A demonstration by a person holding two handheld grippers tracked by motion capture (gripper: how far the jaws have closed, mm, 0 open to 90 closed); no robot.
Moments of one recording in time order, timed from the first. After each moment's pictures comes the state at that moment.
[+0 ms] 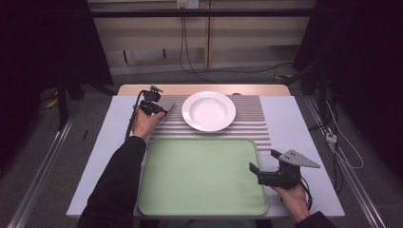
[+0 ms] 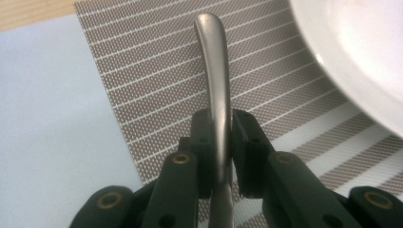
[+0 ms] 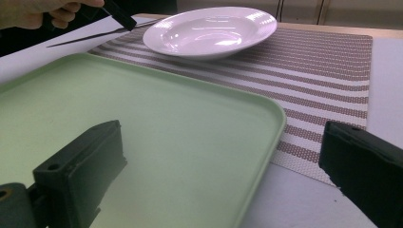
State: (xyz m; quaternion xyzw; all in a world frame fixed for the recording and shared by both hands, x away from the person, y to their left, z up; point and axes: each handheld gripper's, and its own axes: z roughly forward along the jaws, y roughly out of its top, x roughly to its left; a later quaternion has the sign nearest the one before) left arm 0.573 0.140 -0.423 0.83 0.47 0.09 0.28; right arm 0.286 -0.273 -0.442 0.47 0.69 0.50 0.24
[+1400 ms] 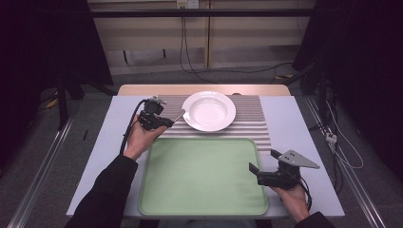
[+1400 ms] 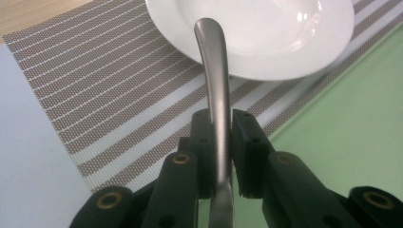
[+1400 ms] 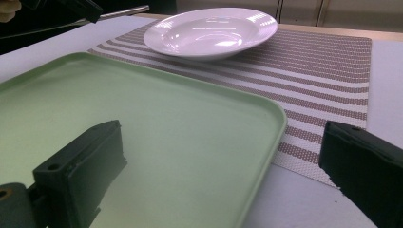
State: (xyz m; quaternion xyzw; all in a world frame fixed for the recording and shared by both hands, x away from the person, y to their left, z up) left arm 0.485 0.128 -0.387 0.86 0.37 0.09 0.34; right arm 0.285 -0.271 -0.442 0.47 0.69 0.49 0.25
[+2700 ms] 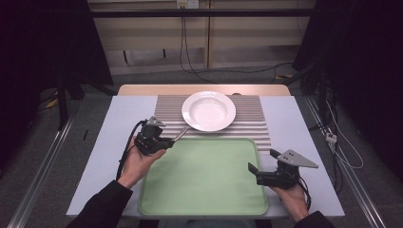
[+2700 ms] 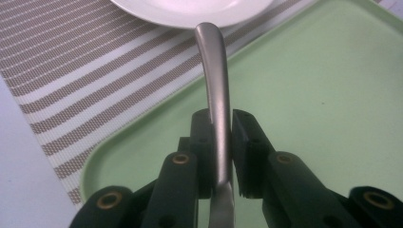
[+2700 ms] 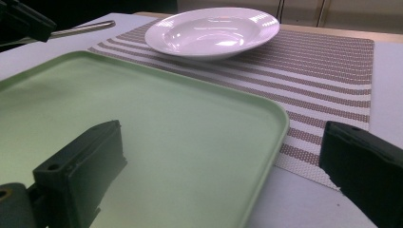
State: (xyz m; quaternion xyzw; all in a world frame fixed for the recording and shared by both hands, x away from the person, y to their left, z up) left arm 0.406 0.130 -0.388 0.86 0.36 0.09 0.35; right arm 0.286 -0.269 -0.441 0.46 0.69 0.49 0.25
